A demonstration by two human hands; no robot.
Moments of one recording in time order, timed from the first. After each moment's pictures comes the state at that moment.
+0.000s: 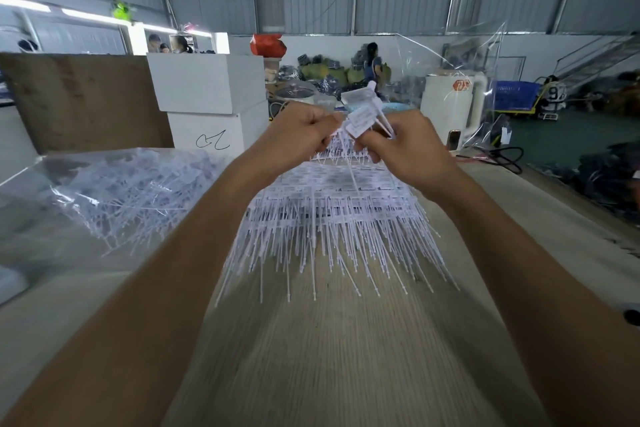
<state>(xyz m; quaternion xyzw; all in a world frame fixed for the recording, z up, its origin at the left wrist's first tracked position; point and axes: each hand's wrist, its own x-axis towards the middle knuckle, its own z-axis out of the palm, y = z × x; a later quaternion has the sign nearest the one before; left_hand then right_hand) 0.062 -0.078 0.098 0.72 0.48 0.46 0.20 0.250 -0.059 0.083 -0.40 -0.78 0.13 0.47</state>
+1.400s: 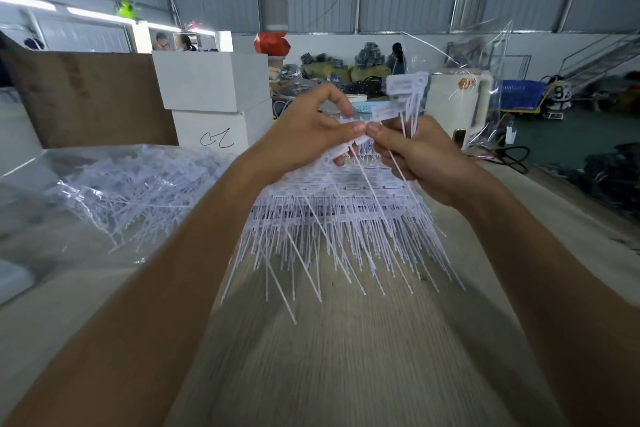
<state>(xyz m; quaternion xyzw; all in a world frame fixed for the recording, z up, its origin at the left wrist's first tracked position) 0.062 -0.086 0.097 0.75 0.41 0.46 0.22 0.261 -0.060 0.079 -0.31 -0.73 0.40 0.46</state>
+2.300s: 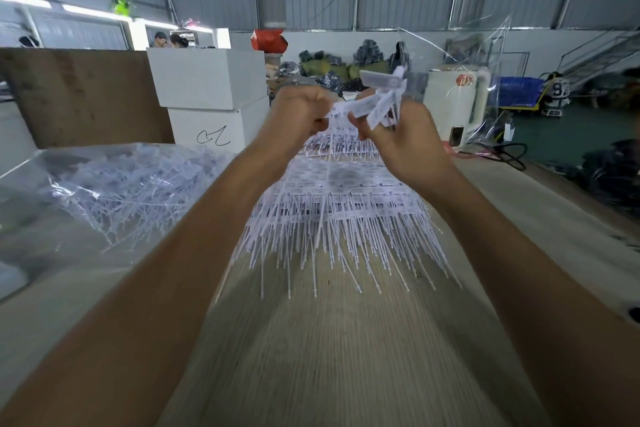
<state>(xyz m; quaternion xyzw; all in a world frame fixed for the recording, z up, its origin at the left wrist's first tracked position) 0.069 -0.078 0.102 0.66 0.43 0.57 0.24 0.243 -0.060 0.080 -0.36 -0.77 0.10 0.51</state>
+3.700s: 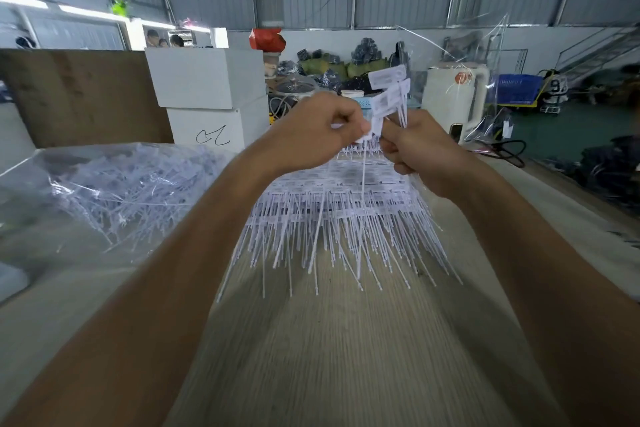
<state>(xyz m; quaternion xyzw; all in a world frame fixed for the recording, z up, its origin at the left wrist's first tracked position) 0.075 -0.092 0.107 0.84 0.43 0.34 0.06 0.258 -0.048 0.078 -0.39 -0.68 0.38 0.48</state>
